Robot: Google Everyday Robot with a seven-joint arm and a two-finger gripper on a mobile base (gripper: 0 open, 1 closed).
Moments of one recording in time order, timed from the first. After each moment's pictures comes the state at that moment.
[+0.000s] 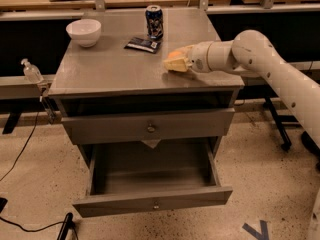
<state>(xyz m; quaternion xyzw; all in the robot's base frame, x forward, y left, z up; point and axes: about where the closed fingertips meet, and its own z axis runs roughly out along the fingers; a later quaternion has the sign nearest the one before) 0.771 -0.065 0.840 -0.40 0.72 0.22 0.52</state>
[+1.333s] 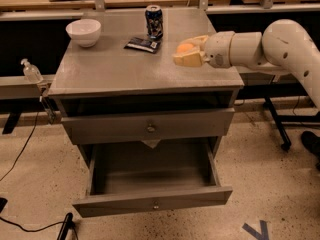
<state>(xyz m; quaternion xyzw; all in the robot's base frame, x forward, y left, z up) 0.711 -0.089 0.902 -0.44 0.67 0.23 0.55</state>
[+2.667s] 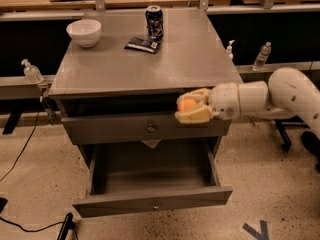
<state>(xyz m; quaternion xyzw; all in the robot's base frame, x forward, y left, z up) 0.584 -0.081 0.805 -0.51 0.63 0.37 0.46</state>
